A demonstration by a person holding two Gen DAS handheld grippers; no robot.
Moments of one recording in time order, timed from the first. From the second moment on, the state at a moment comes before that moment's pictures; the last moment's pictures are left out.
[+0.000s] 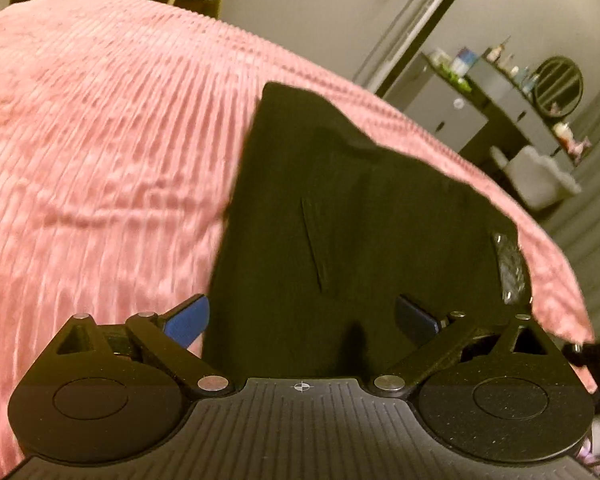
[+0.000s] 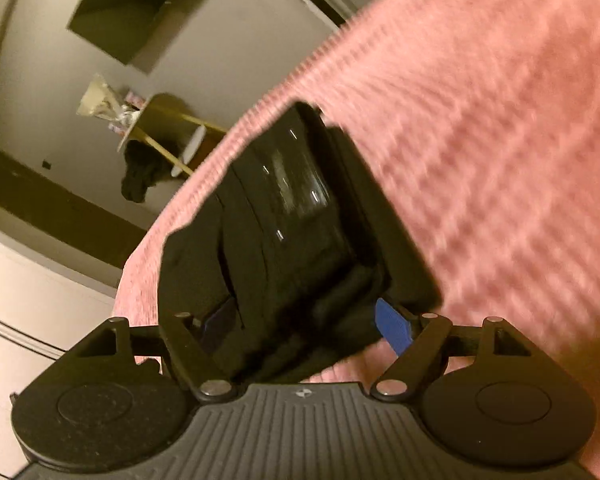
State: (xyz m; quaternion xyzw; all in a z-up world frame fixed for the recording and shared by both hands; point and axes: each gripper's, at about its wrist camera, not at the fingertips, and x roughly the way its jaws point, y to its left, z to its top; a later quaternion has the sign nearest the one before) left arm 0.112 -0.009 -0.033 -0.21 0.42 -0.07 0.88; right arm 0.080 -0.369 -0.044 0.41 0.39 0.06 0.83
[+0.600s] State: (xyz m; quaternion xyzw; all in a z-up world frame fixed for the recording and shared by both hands) left arm 0.084 -0.026 -0.041 -0.16 0.42 -0.06 0.89; right arm 0.105 -0.344 -0.048 0.35 0.40 0.01 0.85
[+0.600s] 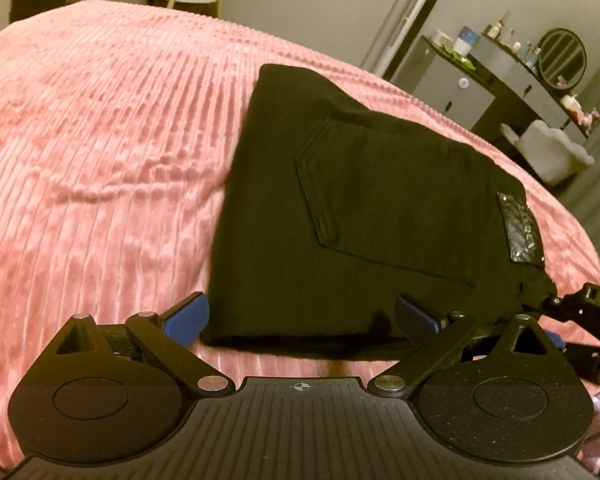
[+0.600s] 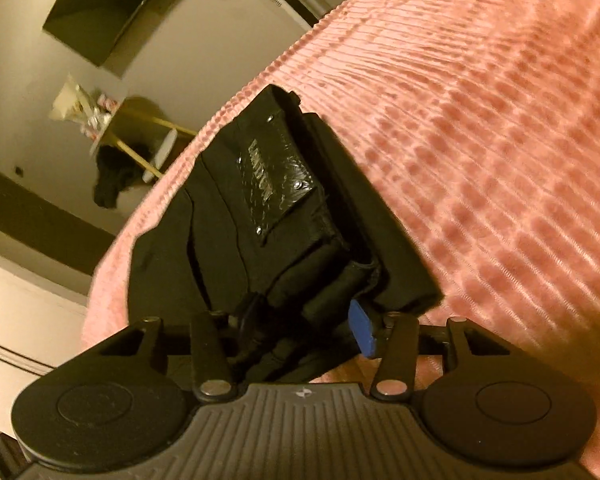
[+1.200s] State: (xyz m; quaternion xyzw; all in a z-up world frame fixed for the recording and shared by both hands) left arm 0.068 -0.044 -0.071 -0.06 0.44 -0.08 0.89; right arm 0.114 -0.282 -0.031 0.07 0.43 -0.05 0.90
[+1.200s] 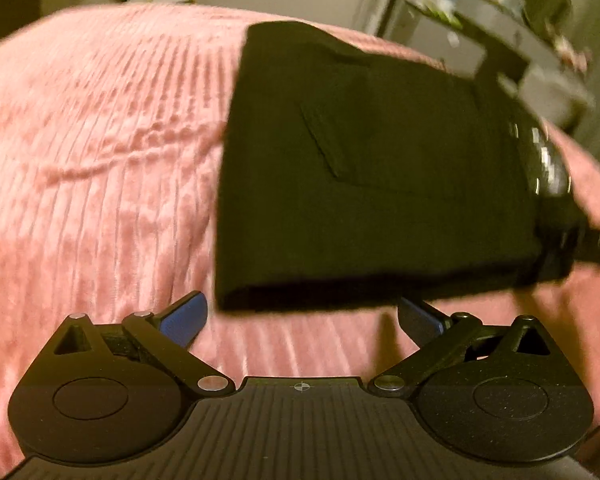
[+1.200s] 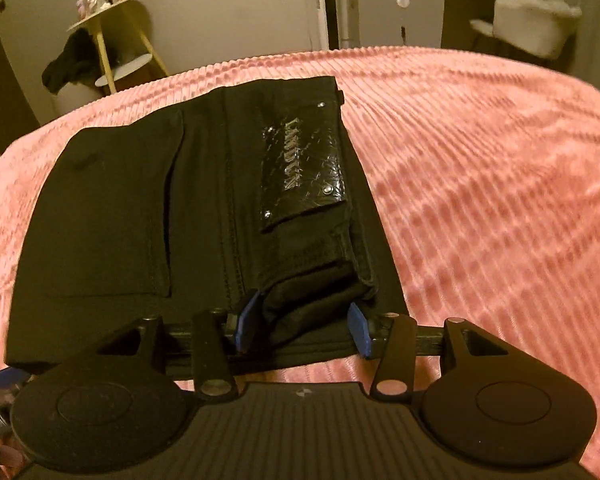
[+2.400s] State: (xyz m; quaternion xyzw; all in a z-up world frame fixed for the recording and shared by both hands) left arm -0.037 -0.030 -0.017 -0.03 0.37 0.00 0.93; right arm -0.026 -0.232 -0.014 -0.08 0.34 -0.02 0.94
